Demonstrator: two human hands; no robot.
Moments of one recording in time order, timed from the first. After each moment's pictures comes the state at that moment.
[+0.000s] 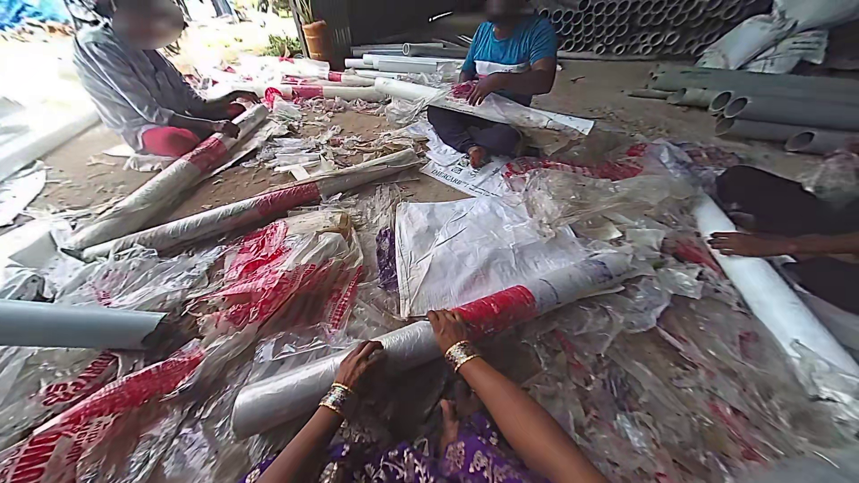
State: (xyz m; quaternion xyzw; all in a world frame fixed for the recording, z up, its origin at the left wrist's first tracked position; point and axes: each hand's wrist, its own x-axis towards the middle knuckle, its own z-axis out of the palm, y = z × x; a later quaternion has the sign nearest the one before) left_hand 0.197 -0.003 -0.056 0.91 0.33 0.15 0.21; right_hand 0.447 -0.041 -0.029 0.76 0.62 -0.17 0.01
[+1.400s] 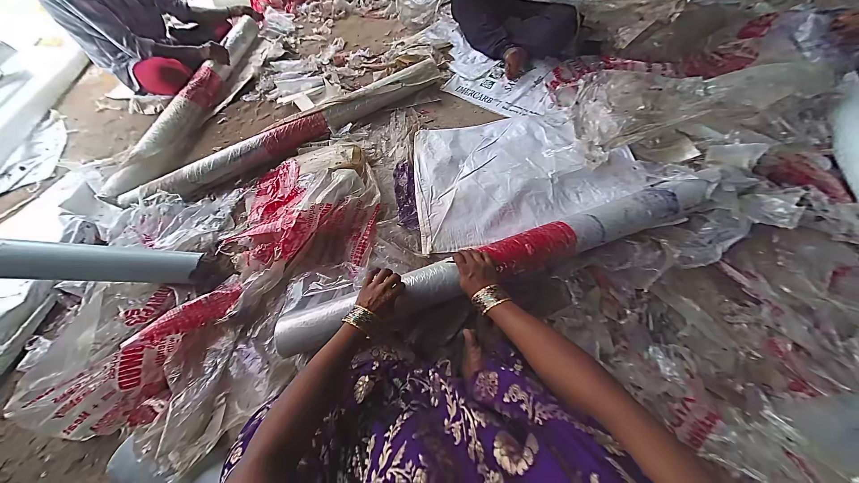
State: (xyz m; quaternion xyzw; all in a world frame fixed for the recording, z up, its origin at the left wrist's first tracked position) left_hand 0.199 0.013 -0.043 0.95 0.27 0.09 0.08; right_hand 0.448 -0.056 -0.045 0.76 0.63 -0.15 -0.05
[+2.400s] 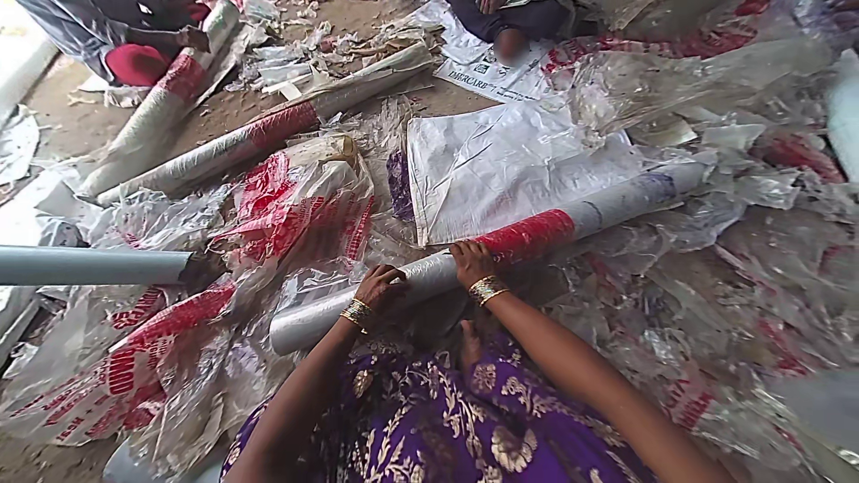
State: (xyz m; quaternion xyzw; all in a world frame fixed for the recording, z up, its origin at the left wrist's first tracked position) left_hand 0.197 0.022 -0.049 0.95 0.20 0.11 0.21; right_hand 0.447 -0.057 -0.039 0.77 0.62 -0.17 -0.03
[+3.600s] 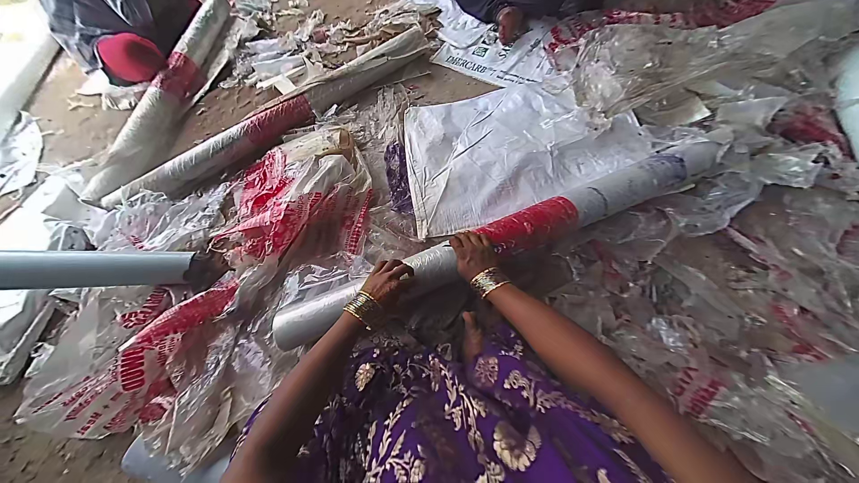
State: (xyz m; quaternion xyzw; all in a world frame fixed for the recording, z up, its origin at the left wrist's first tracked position) left_hand 0.213 0.014 -0.030 0.96 0.19 0.00 0.20; right_hand 0.450 -0.060 -0.048 0.76 0.63 -0.16 -0.06
